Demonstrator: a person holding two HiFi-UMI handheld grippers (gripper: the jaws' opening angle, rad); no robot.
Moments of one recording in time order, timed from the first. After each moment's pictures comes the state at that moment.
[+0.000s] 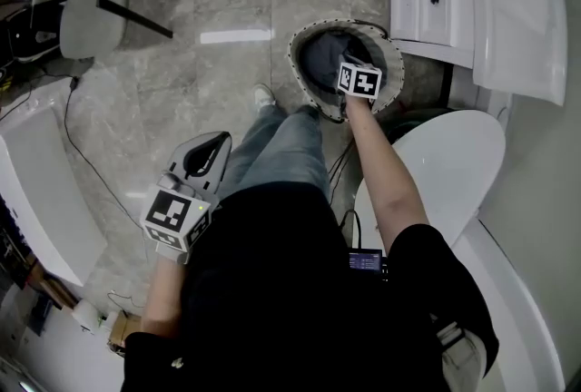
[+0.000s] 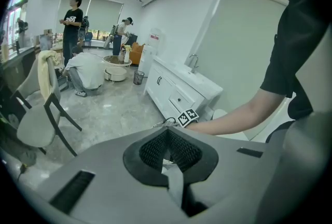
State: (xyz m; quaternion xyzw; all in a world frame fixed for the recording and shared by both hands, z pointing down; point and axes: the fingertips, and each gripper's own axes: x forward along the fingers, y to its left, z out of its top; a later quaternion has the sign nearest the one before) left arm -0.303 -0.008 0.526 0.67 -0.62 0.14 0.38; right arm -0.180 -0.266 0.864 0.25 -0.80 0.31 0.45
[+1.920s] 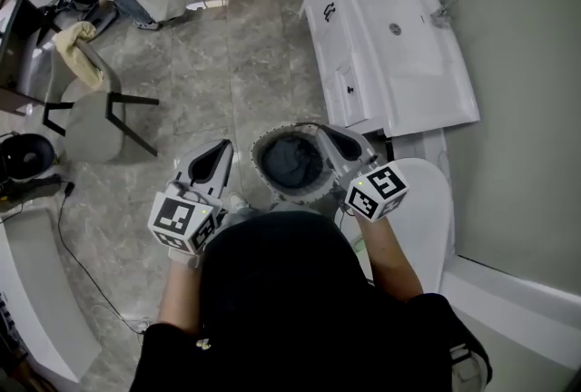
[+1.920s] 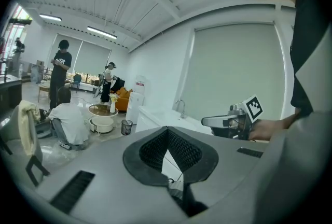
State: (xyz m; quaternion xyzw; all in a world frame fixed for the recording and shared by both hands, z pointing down) left arm -0.317 -0.136 0.304 0.73 -0.66 0.03 0.17; right arm -0.192 -0.255 0.307 0.11 -0.98 0.14 0.11
